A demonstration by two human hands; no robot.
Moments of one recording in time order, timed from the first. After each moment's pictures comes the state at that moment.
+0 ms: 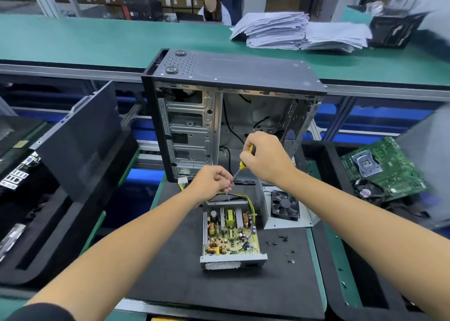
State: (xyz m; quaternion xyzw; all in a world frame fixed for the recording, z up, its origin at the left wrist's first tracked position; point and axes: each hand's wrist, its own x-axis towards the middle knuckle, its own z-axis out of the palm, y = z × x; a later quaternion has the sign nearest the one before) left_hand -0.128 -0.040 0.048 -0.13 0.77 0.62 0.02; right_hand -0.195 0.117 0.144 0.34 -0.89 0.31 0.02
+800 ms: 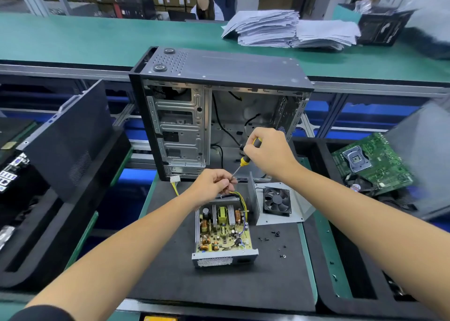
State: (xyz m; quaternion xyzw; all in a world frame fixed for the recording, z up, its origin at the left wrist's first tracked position) left_hand -0.126 -0.018 0.045 -0.07 0.79 0.61 0.04; right_hand -0.201 0.139 0.149 0.26 -0.88 0.40 -0.01
